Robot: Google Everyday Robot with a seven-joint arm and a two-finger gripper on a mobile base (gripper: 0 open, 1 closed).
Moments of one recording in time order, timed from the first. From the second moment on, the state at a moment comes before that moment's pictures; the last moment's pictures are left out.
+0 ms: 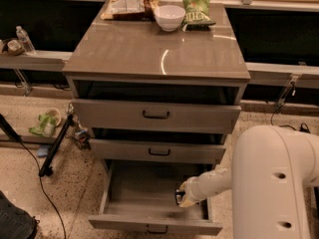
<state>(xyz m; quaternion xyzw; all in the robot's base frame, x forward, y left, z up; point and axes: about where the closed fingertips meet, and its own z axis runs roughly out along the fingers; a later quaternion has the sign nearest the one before) 0.533 -0.111 0.276 -0.68 0.70 0.05 0.21</state>
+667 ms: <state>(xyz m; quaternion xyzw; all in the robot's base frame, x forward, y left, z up) 0.519 -0.159 0.348 -0.65 0.73 0.01 0.21</state>
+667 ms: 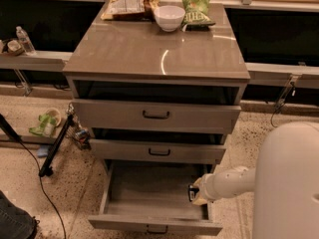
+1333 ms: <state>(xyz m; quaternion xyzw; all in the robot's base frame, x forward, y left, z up) 0.517 -0.176 0.423 -0.64 0.72 0.02 0.26</state>
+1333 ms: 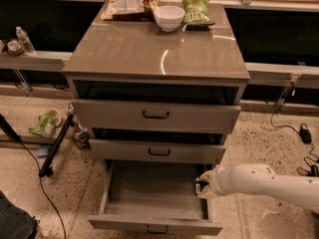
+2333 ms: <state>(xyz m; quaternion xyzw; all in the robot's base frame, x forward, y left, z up) 0.544 -0.237 0.500 -0.62 0.71 0.04 0.33</state>
